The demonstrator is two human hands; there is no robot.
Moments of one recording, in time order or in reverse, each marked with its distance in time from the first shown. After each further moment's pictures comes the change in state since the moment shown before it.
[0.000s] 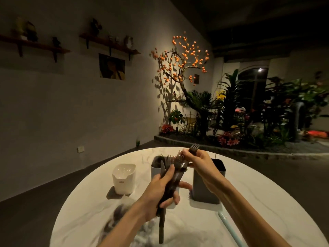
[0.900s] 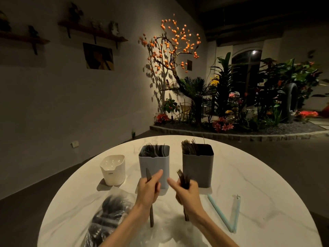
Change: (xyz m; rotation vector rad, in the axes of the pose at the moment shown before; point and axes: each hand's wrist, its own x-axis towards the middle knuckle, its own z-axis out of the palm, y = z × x) left_hand 0.029 -0.070 0.008 0.096 0.498 0.015; right_hand -0.057 0.127 0.021 0.237 0.187 0.133
